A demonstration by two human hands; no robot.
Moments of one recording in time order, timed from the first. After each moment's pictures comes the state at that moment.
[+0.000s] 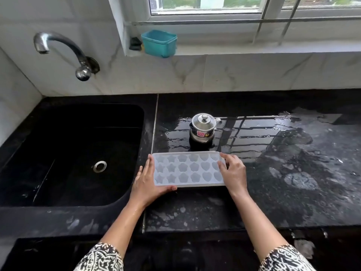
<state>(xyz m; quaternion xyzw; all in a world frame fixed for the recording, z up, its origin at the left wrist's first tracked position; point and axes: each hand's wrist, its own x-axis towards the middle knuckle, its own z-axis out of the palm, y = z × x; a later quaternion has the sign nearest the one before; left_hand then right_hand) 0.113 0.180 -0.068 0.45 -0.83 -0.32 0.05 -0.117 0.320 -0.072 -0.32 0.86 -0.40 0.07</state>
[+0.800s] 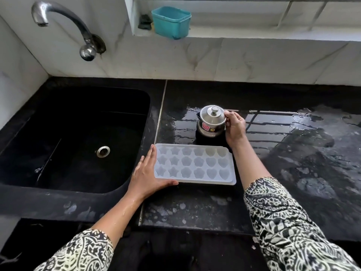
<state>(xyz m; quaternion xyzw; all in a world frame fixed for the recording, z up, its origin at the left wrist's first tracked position) 0.114 0.175 -0.079 0.46 -0.84 -0.30 0.06 -0.194 0.208 -0.048 -0.12 0.54 -0.76 0.35</state>
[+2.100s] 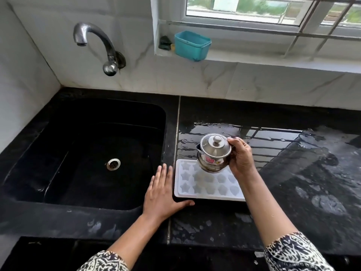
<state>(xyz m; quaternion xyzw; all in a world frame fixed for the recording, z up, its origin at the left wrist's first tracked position) 0.142 0.167 -0.082 0.42 -0.89 -0.17 0.01 -0.093 0.213 -0.005 -0.13 0.48 -0.78 0.37</state>
